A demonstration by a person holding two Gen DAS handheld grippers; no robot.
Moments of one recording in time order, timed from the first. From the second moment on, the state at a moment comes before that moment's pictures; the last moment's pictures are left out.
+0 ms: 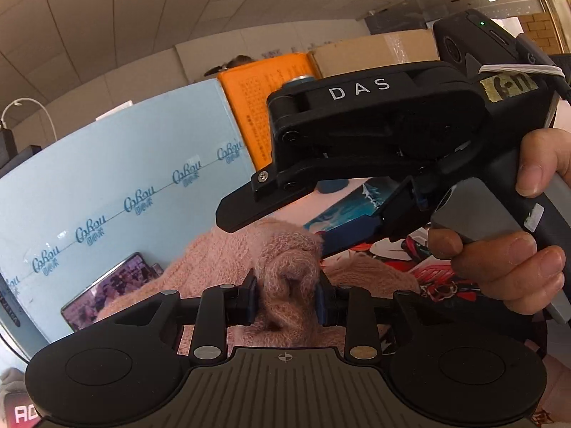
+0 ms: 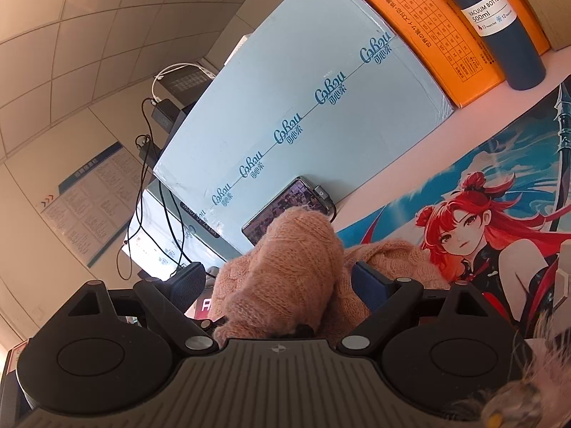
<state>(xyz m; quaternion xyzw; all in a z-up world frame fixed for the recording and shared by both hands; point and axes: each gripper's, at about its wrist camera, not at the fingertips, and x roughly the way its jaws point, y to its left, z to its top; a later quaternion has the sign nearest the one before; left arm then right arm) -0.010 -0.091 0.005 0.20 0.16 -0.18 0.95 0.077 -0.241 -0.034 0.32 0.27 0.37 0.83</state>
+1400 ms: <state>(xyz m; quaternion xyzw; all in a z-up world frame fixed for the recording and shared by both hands) 0.021 0.081 -0.013 -0.22 0.17 -0.21 0.94 0.050 -0.245 -0.011 0.31 0.20 0.26 0.89</state>
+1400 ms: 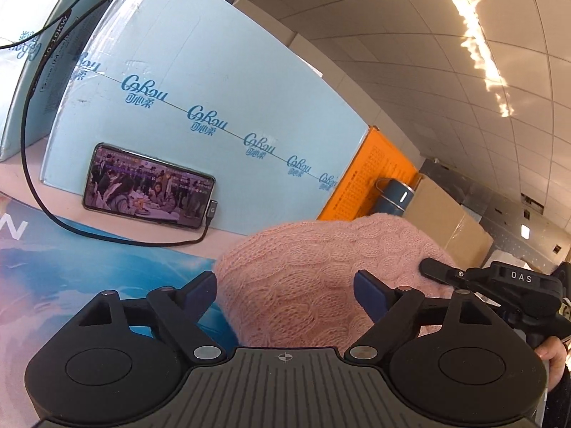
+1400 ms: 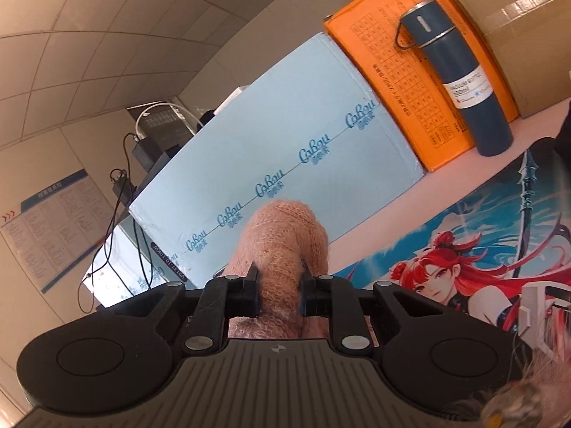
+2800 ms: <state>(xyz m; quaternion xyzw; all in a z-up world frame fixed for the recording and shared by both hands) 0.030 0.030 -0.033 -0.20 0.29 -0.23 0.91 0.045 -0.236 -0.073 0.28 0.29 0.23 0.88</state>
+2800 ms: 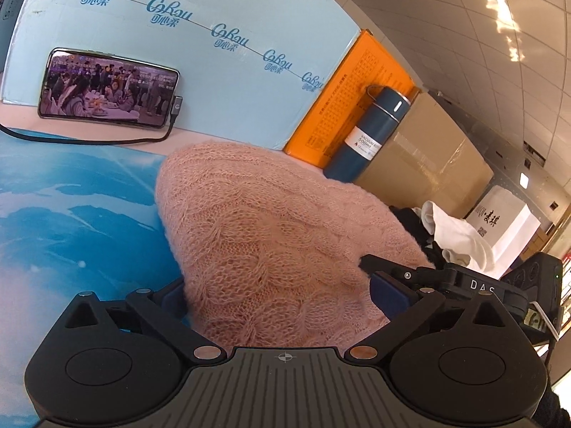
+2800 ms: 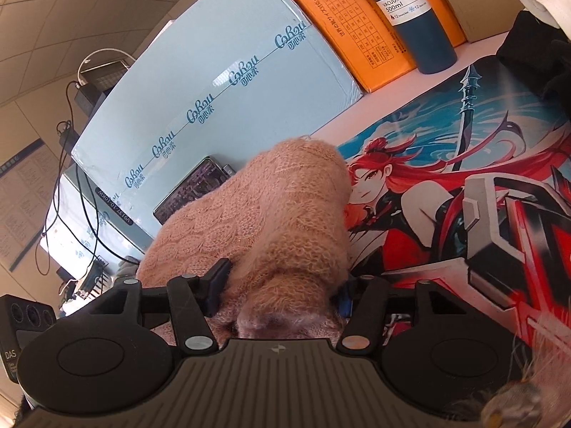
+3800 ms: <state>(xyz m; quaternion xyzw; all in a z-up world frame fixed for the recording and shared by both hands) -0.093 0.296 -0.007 -0.33 -0.07 0.03 0.94 0.031 0.060 0.030 0.20 0.22 0.53 0.79</state>
